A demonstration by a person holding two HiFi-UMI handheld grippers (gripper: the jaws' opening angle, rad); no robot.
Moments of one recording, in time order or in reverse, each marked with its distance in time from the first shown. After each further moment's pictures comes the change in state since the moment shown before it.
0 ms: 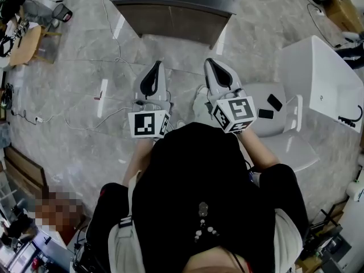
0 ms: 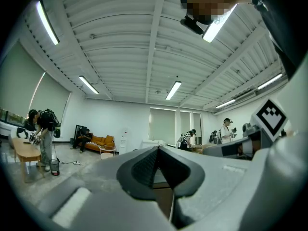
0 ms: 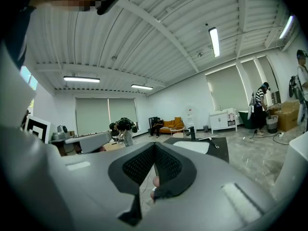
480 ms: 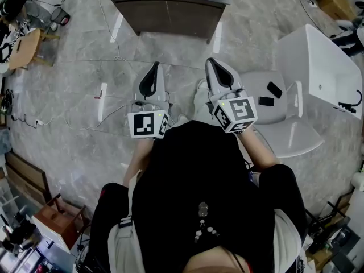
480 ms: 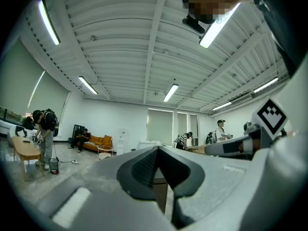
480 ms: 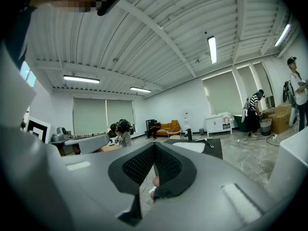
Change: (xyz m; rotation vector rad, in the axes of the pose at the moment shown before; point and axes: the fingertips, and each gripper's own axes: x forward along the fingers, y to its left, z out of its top) left arm -0.081 -0.020 0.003 -0.006 -0.007 -0.034; right arm -0.073 0.048 -0.010 -0.015 -0.039 -0.051
